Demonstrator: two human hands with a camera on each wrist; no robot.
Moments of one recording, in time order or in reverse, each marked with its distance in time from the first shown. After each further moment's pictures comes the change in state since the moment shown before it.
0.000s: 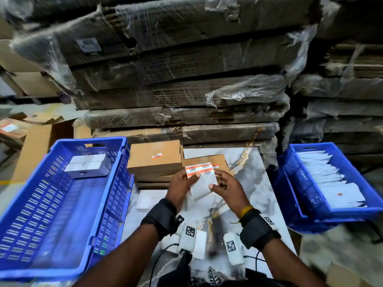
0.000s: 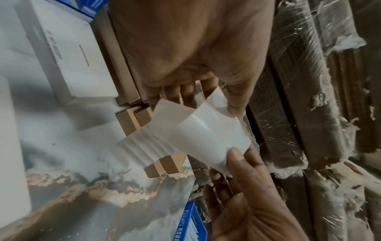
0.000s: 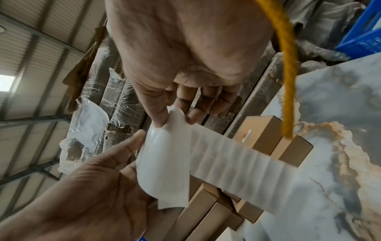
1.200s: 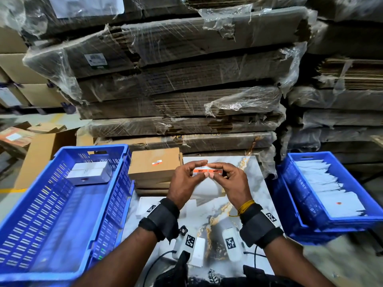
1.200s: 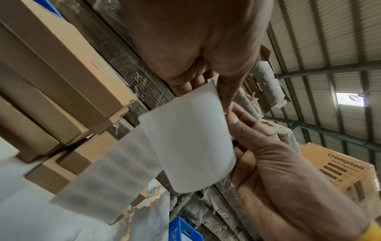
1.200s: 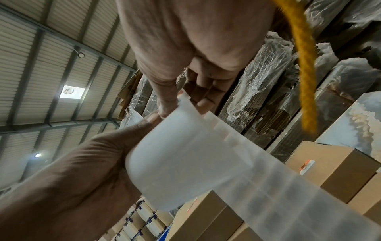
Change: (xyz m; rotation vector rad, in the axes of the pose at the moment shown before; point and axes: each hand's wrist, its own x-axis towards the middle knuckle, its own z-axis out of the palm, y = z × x) left_hand -0.026 0.054 0.031 0.167 -0.018 0.358; right_hand -0.004 -0.071 -0.003 -0.051 0.139 -0.291
